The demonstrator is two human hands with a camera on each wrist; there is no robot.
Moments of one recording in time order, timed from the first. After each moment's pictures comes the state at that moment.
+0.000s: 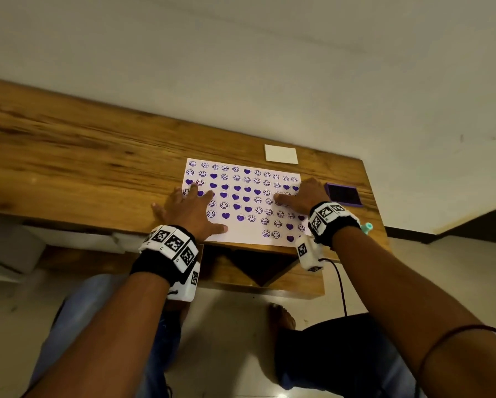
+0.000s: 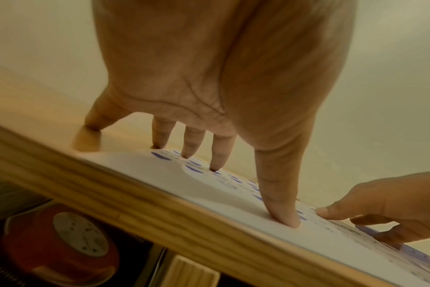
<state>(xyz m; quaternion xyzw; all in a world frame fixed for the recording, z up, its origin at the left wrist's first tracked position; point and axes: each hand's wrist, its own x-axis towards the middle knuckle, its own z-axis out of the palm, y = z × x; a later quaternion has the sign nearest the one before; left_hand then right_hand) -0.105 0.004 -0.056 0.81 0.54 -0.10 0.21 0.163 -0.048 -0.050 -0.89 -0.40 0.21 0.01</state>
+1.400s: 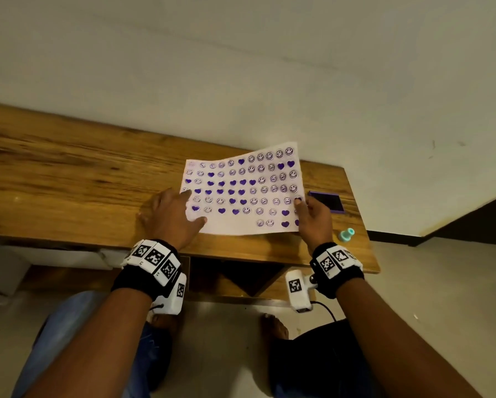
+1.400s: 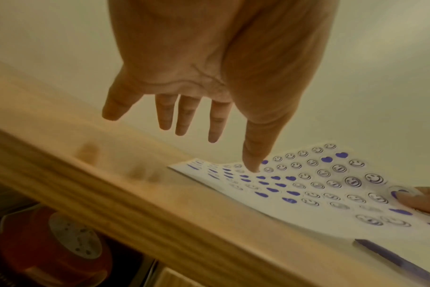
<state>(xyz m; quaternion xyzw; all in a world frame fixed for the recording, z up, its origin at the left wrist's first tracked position) -0.106 0.010 -0.064 0.78 0.57 0.10 0.22 0.143 -0.122 -0.042 -0.77 -0.29 0.23 0.52</state>
